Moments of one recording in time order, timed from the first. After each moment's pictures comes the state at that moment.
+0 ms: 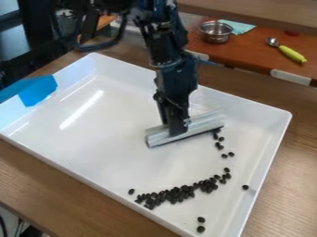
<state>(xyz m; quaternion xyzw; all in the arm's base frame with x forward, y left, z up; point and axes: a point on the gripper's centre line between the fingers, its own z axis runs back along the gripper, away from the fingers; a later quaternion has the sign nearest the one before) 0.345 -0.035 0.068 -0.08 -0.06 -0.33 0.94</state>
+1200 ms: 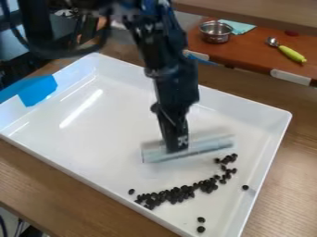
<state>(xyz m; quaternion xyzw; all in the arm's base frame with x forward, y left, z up) 0.308 -0.055 0.087 -0.08 -0.10 -0.39 0.91</state>
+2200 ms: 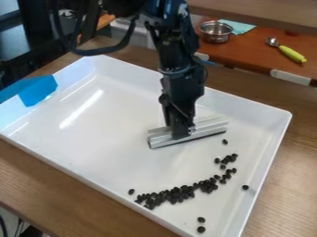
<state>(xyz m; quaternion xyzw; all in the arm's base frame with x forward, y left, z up) 0.351 -0.044 0.068 -0.03 -0.09 -0.35 0.93</state>
